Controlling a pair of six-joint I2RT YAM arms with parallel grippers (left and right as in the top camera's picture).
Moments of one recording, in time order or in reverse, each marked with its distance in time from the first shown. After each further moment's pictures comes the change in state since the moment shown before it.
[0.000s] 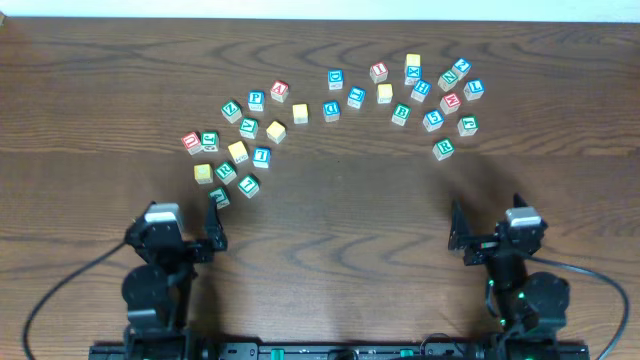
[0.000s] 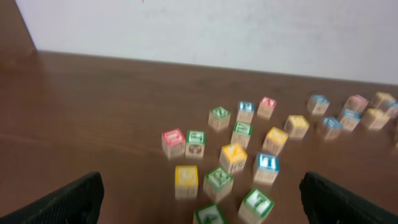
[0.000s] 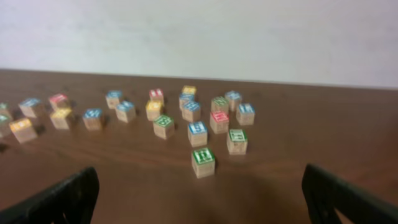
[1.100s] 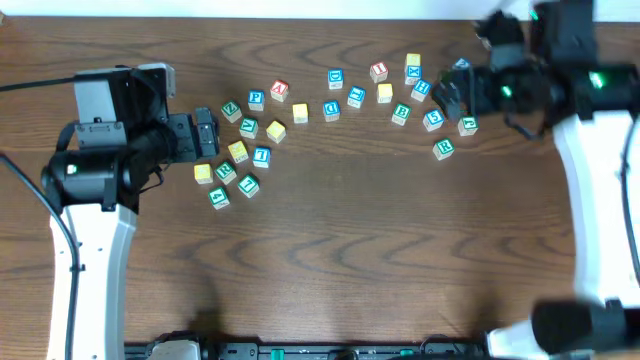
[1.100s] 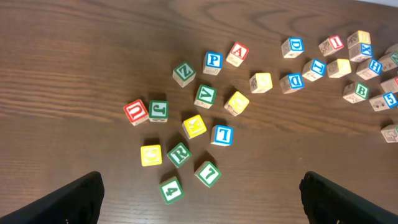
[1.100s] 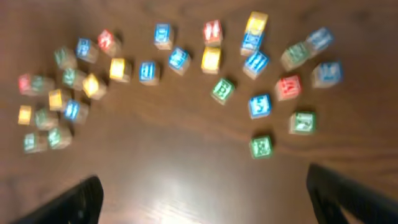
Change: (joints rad) left arm 0.000 1.059 1.162 -0.771 0.159 0.000; right arm 0.070 1.501 1.750 -1.128 -0.169 -0.061
